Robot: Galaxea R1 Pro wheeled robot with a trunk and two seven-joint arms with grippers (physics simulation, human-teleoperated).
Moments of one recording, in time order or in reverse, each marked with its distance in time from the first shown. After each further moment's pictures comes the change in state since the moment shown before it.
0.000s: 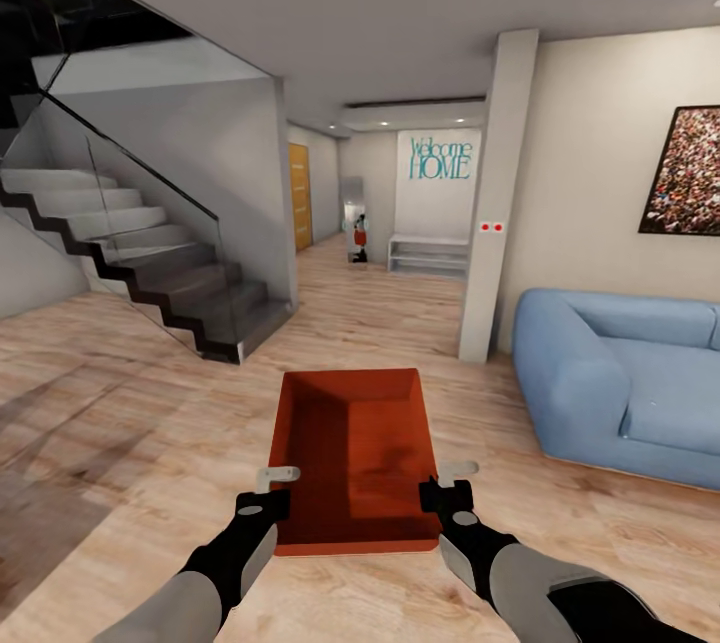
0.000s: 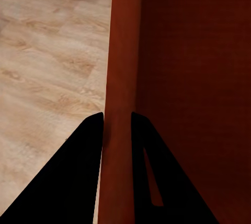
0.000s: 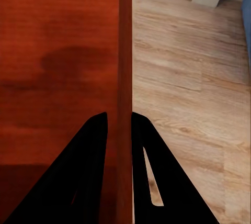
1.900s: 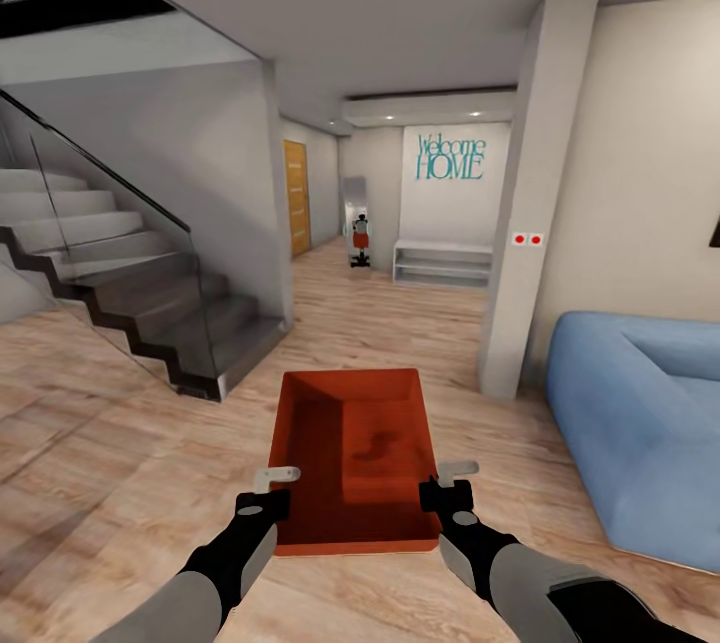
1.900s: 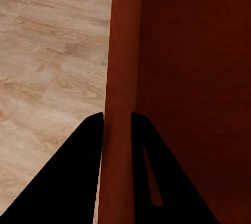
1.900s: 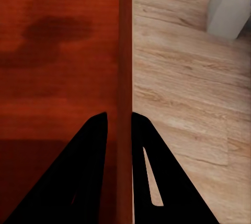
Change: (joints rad) left arm 0.000 0.000 0.001 0.002 0.000 -0.002 -0.001; right arm 0.000 0.000 0.000 0.000 0.002 0.000 -0.002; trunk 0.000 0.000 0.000
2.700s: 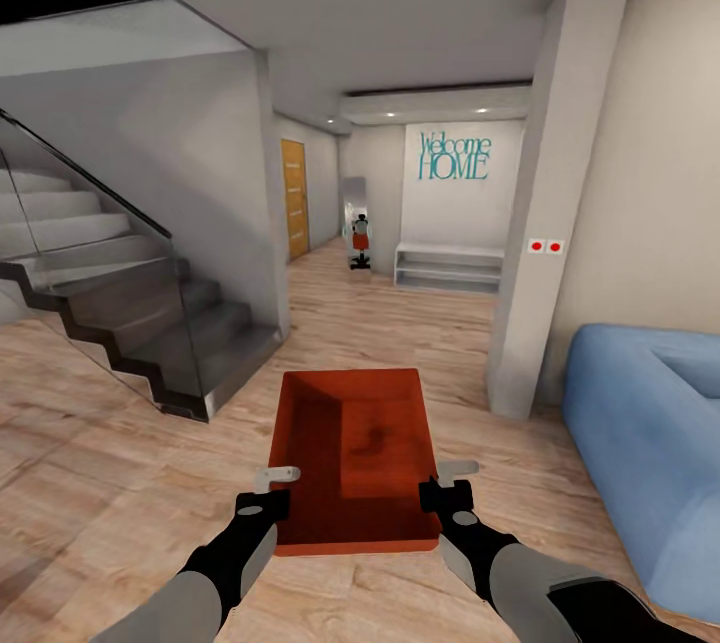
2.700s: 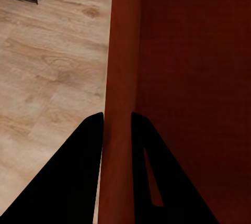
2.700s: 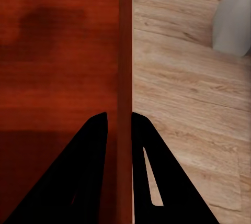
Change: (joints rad) left arm 0.000 0.000 0.000 0.000 0.000 0.000 0.000; right arm 0.000 0.000 0.000 0.000 0.000 0.000 0.001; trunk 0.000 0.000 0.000
